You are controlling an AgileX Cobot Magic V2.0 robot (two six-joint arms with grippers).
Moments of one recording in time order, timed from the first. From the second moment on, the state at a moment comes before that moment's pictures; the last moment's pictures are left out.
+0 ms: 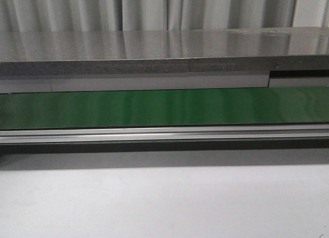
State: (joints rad) left arm 0.16 1.83 -1.38 -0.10 0.90 0.18; right arm 0.04 -0.01 0.03 0.02 0.19 0.02
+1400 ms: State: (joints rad) left arm -0.03 1.16 -1.04 -0.29 0.54 0.30; right arm 0.04 -0.01 0.03 0.02 0.19 0.02
